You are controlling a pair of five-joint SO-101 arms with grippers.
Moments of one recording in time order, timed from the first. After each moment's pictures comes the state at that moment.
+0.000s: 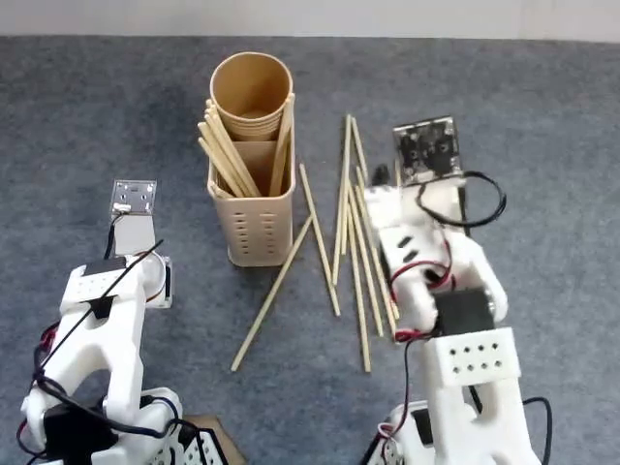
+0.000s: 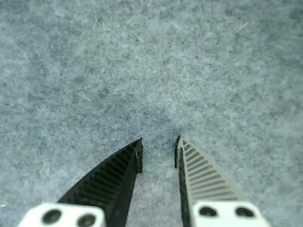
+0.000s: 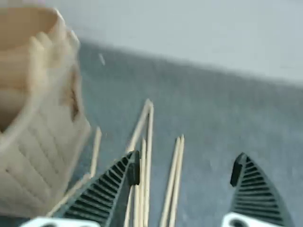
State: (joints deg) left arm -18.0 -20.0 61.0 38.7 -5.4; right arm -12.7 -51.3 44.8 39.8 8.6
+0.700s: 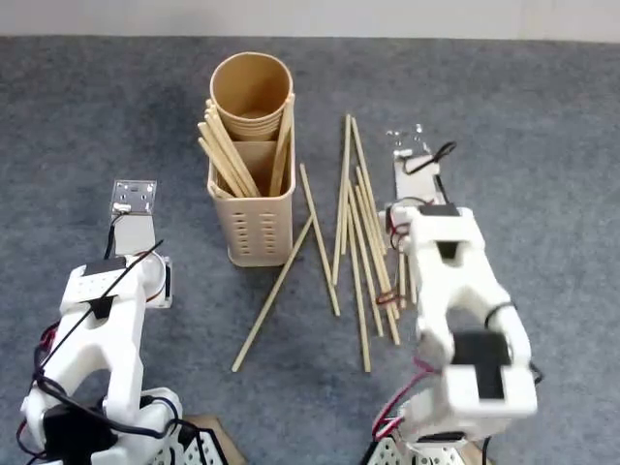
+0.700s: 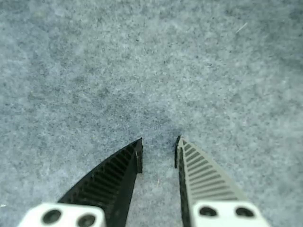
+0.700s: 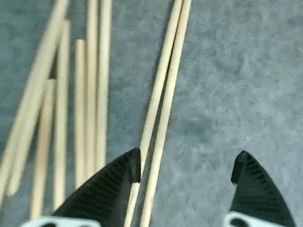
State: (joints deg) left arm -18.0 -20.0 61.0 38.7 -5.4; right arm -5.9 7.6 30.0 31.3 14.7
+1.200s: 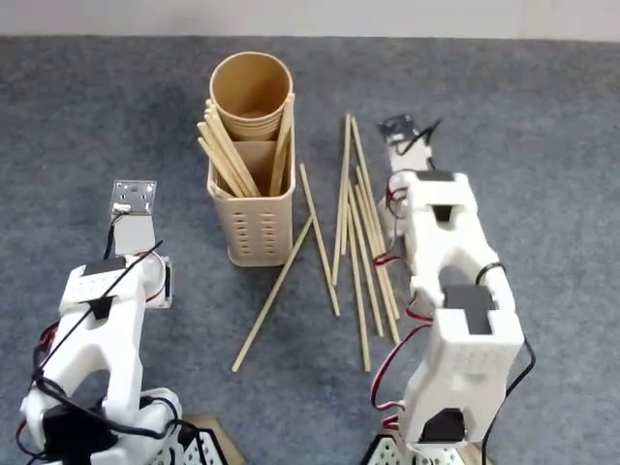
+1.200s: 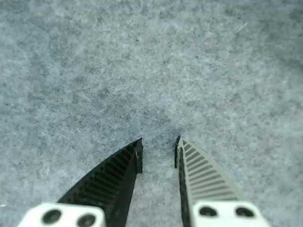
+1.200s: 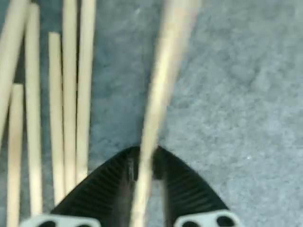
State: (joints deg) left arm -18.0 -20.0 61.0 38.7 -5.4; right arm -5.4 21.6 7.4 48.2 18.8
